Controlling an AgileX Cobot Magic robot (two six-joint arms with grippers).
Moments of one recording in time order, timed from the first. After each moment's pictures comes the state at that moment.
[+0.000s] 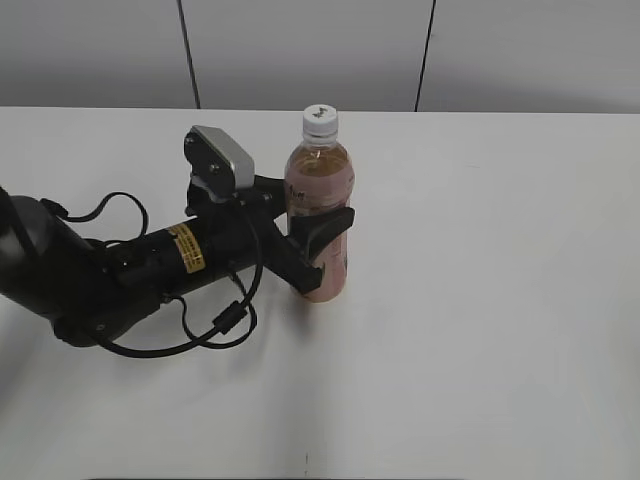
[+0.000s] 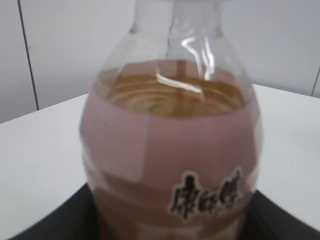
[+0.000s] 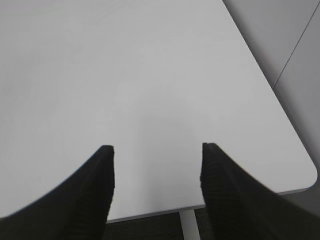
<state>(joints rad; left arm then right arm) -0.49 2.14 -0.81 0.52 -1.20 -0.27 -0.09 -0.01 -0.51 -0.01 1.10 -0.07</state>
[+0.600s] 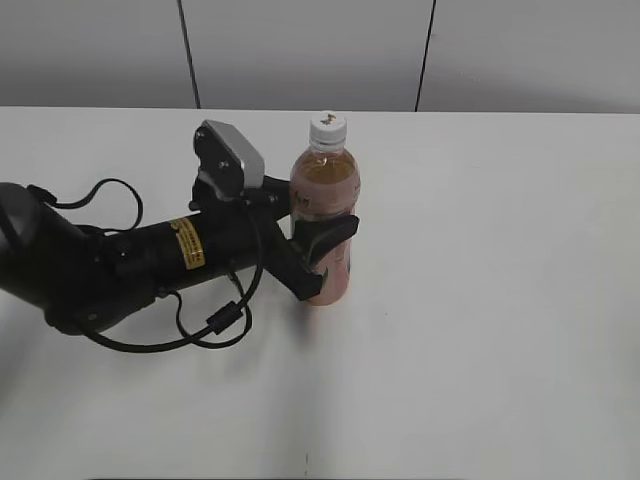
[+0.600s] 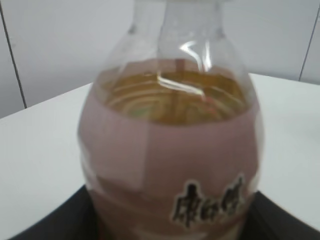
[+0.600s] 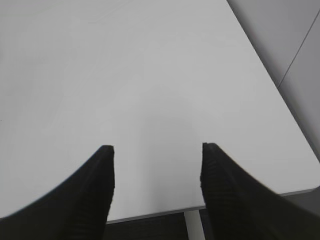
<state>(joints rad) -0.49 2.10 -0.81 0.58 -1.13 -0.27 -0.09 -0.01 -0.51 0.01 1.10 -0.06</state>
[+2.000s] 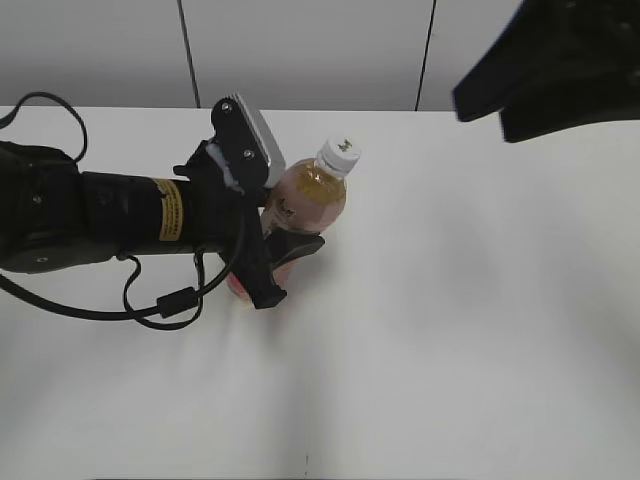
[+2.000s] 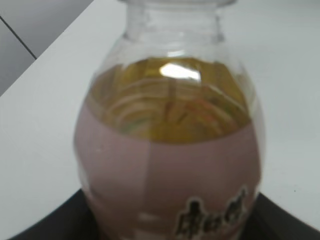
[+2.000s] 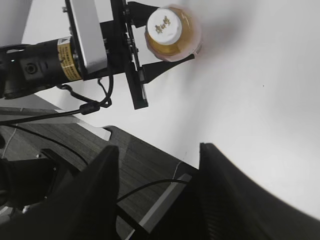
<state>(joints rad) -0.50 1.83 -0.83 0.84 -0.52 -0.27 0.30 1.33 -1.23 0.64 1.12 -0.18</state>
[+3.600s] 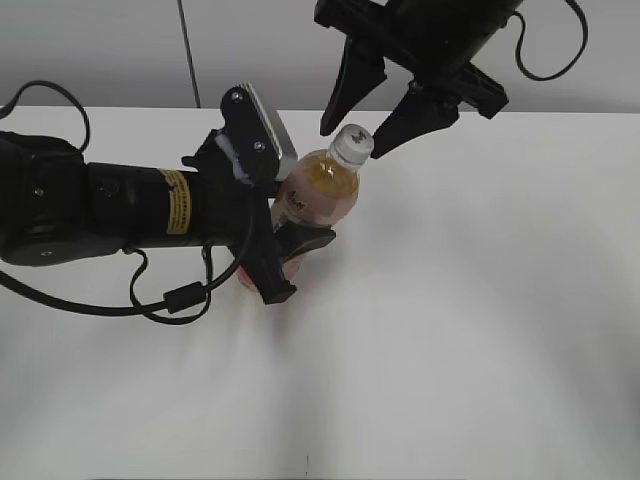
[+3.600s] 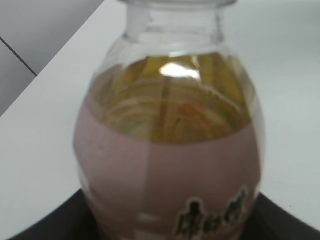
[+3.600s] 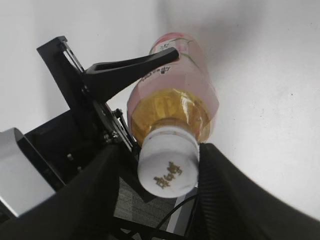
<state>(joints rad) -0.53 1.81 -0.85 0.85 -0.50 -0.27 0.47 1.83 -1.64 0.51 1.14 0.24</state>
